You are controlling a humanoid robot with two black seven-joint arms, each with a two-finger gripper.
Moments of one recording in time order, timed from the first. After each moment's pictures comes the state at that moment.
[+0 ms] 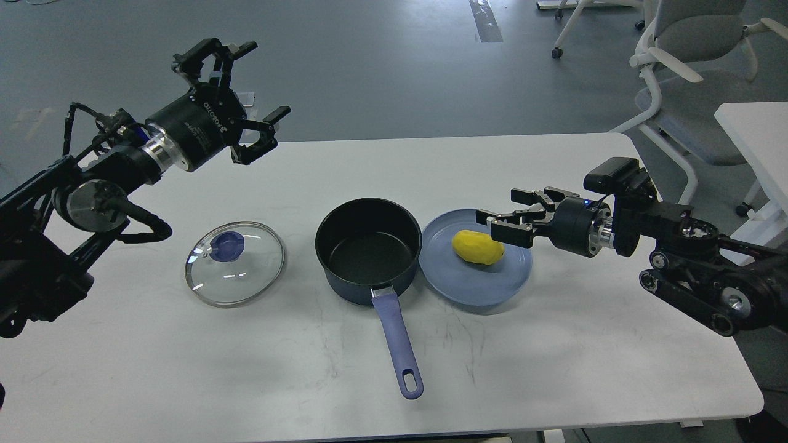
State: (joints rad) left arm -0.78 0.50 -0.75 -1.07 0.03 -0.38 -0.04; right arm 0.77 -0.56 0.32 1.02 -1.82 -0.01 0.42
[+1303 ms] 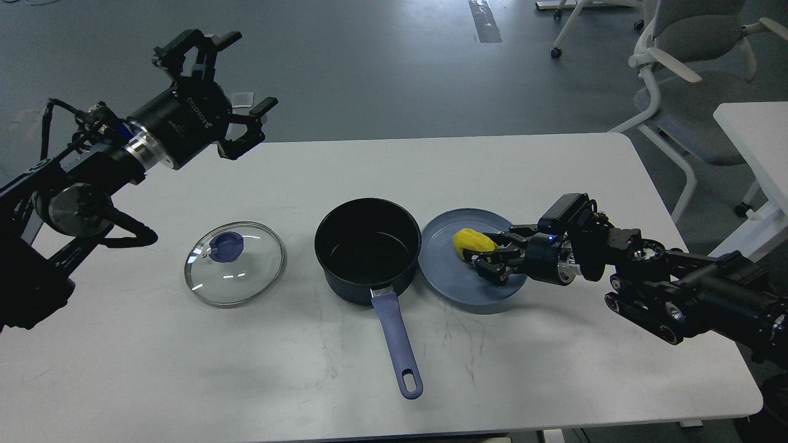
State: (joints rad) left arm -0.76 0.56 -0.75 -1.14 0.06 -0.36 -0.10; right arm 0.83 -0.36 0.11 0.76 -1.83 -0.07 0.48
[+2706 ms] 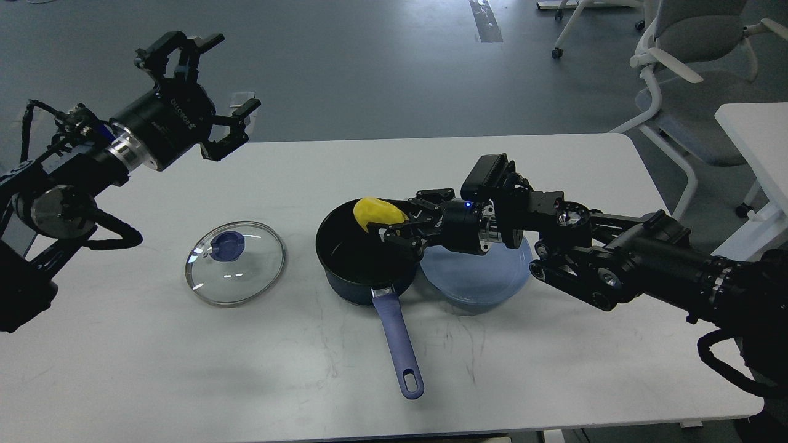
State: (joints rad) left arm -0.75 0.60 -0.75 -1.14 0.06 -0.35 -0.11; right arm 0.99 -0.20 0.09 0.85 -1.75 -0.12 0.49
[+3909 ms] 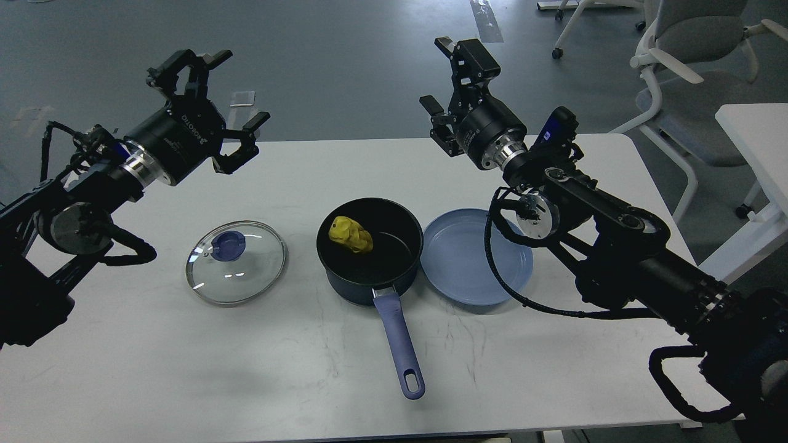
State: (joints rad) left arm -0.70 0.56 -0.75 -1.13 0.05 -0.36 -0.14; right arm 0.82 -0.12 0.70 0.99 -0.40 -0.06 0.26
